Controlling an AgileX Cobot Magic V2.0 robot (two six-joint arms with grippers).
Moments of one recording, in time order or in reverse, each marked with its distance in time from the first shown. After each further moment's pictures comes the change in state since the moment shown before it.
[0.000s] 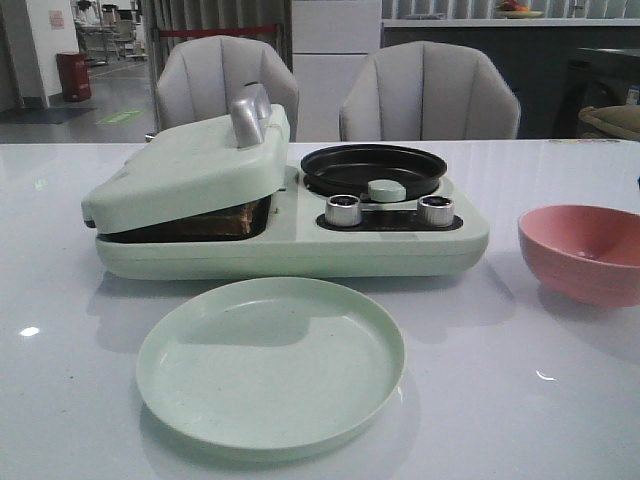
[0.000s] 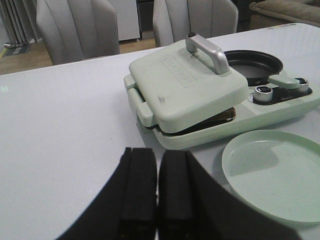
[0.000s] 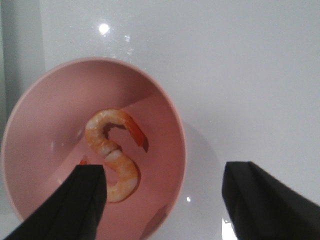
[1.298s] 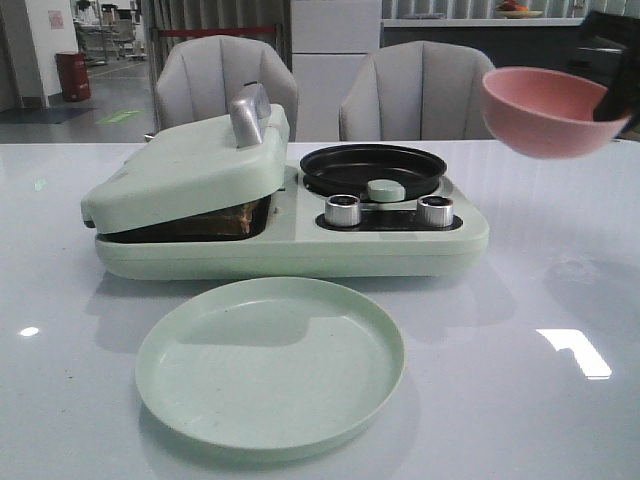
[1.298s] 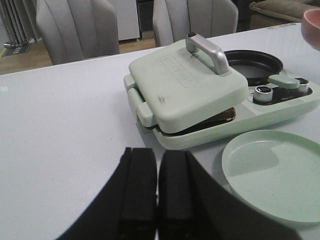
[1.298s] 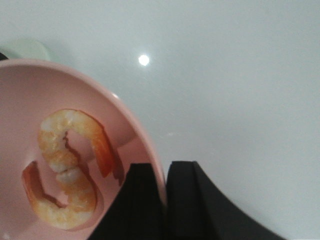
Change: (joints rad) left arm 0.000 0.000 0.000 0.000 0.001 0.000; right arm 0.000 0.243 -0.445 0.231 0.102 -0.017
